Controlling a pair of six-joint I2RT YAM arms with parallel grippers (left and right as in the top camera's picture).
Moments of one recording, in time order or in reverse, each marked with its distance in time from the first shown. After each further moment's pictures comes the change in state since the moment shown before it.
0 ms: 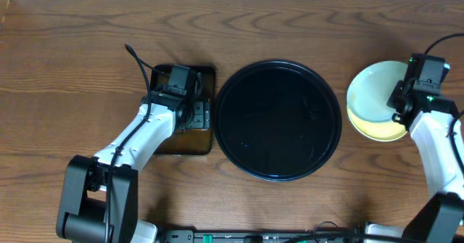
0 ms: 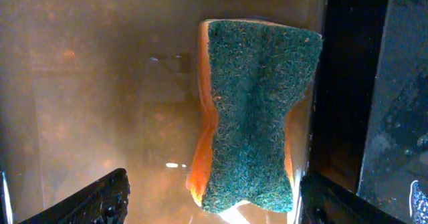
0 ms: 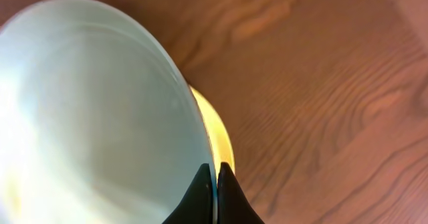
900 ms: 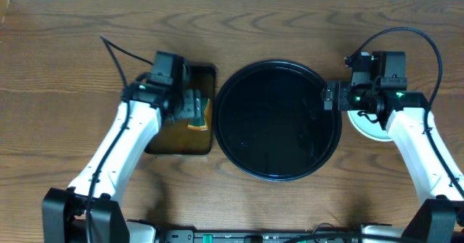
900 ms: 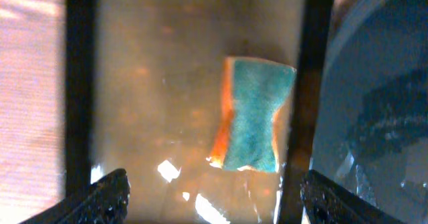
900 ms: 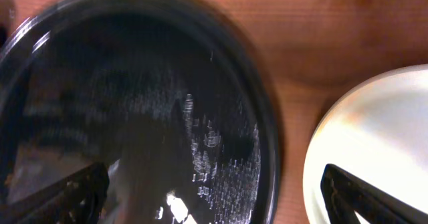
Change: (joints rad) left arm 0.059 -0.118 0.161 -0.224 0.000 0.000; right arm 0.211 0.000 0.027 -0.084 -0.669 -0.193
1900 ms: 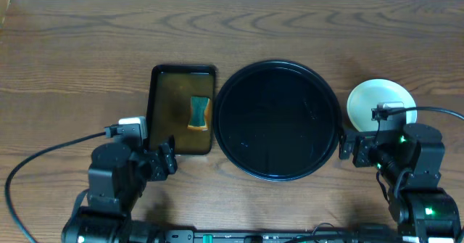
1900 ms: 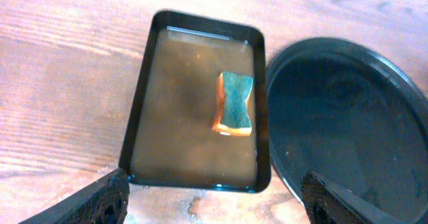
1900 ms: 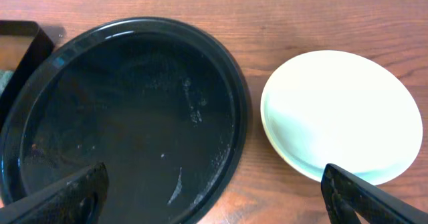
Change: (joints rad) left arm 0.046 -0.981 -0.376 -0.048 0.024 -0.001; right arm 0.000 -0.798 -0.316 -0.130 0.110 0.010
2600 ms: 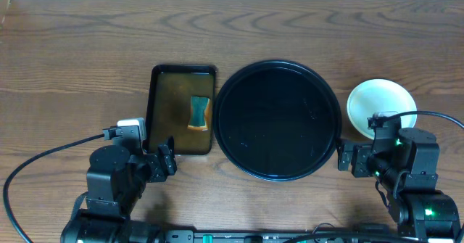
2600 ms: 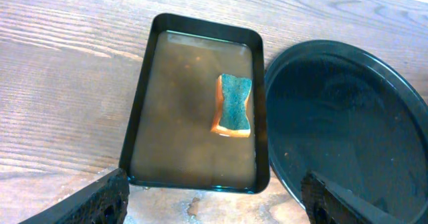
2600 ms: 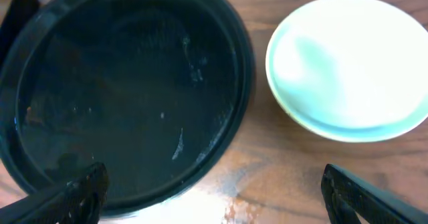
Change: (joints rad) left arm 0.000 -0.013 0.000 -0.002 0.000 0.000; right arm 0.000 -0.003 -0.004 -0.136 0.000 0.000
